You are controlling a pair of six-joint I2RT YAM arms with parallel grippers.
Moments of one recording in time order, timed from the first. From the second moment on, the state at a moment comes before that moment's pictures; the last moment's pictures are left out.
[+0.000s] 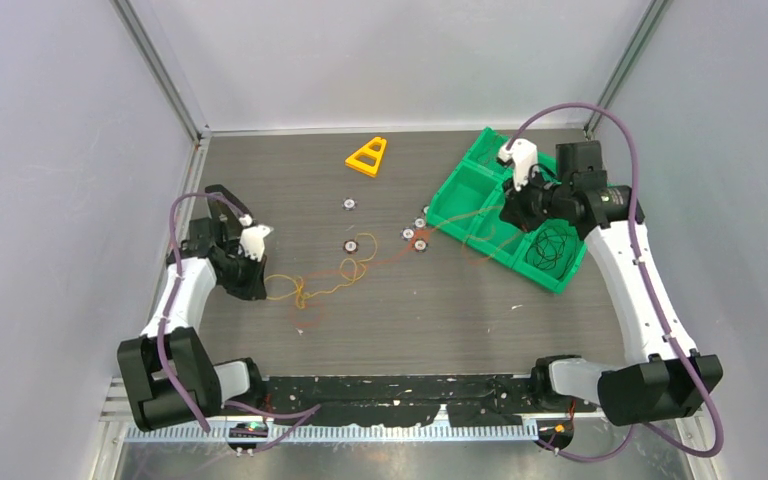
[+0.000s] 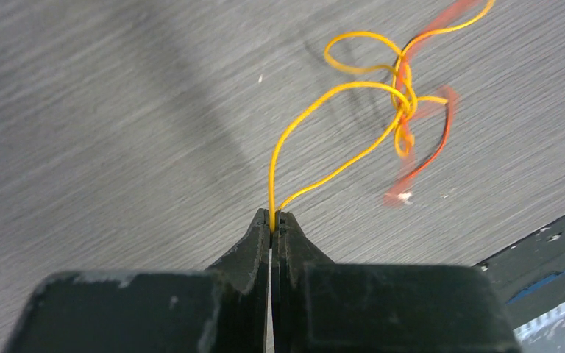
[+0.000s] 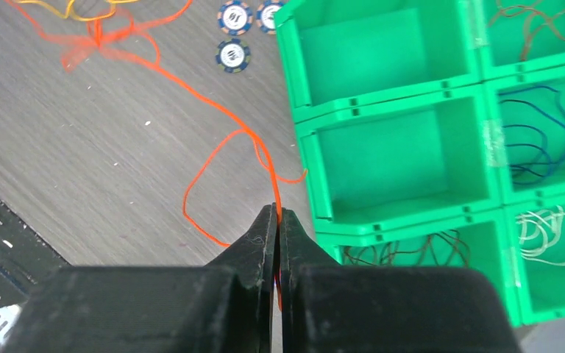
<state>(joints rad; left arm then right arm) 0.21 1.22 0.77 -0.81 0.46 0.55 0.12 1.22 1.31 -0.92 -0.46 -0.49</state>
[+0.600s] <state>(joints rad) 0.26 1.21 0.78 -0.87 0.57 0.72 -0.04 1.22 1.54 -0.94 -0.73 -0.43</state>
